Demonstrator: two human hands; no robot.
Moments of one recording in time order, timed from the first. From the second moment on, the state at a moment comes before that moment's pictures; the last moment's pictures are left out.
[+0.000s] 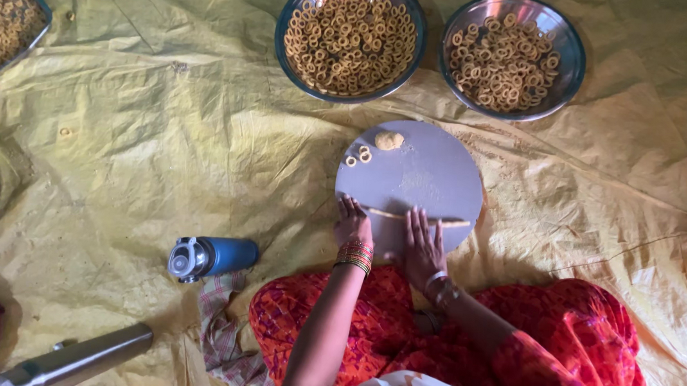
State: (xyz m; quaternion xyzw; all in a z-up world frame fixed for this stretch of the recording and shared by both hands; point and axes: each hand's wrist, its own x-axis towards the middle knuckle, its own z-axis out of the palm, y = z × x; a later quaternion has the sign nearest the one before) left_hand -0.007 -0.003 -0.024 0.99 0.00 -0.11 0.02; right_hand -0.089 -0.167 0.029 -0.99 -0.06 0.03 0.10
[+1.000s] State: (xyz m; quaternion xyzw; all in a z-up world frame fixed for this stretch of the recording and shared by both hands) left_hand -0.004 -0.014 0.003 1.00 0.01 -0.08 -0.01; right_hand 0.030 -0.229 0.054 -0.99 0.07 0.08 0.06
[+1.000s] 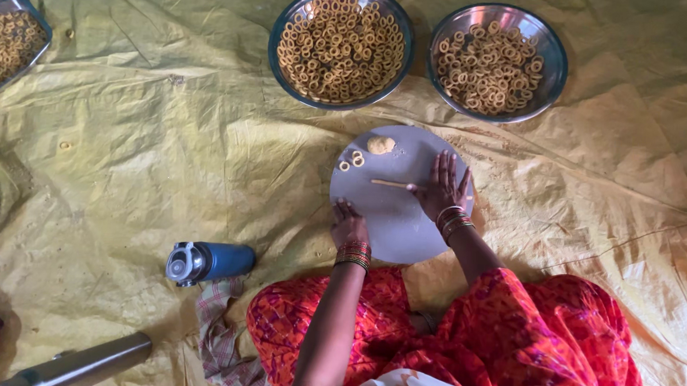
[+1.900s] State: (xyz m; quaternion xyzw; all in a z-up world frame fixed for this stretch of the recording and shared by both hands) left_hand -0.004 -0.010 0.000 0.99 0.01 -0.13 0.02; right_hand -0.088 -0.211 0.085 -0.98 0.00 0.22 -0.01
